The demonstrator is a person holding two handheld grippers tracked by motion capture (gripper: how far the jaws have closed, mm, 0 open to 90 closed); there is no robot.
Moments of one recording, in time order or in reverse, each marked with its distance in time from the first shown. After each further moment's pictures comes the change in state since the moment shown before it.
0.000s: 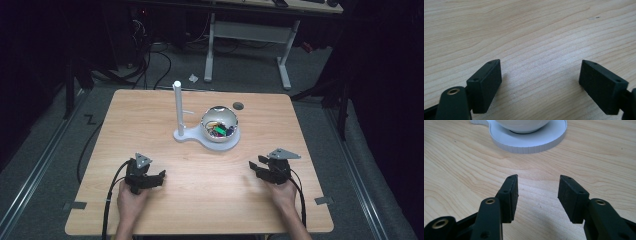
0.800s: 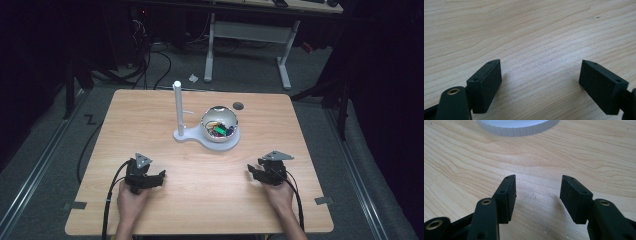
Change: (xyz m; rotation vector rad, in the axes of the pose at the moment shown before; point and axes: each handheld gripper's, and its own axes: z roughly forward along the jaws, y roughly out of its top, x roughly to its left) left arm 0.000 0.000 0.000 0.000 0.001 0.000; right arm -0.001 -0.013 0.020 0.069 -0.051 0.001
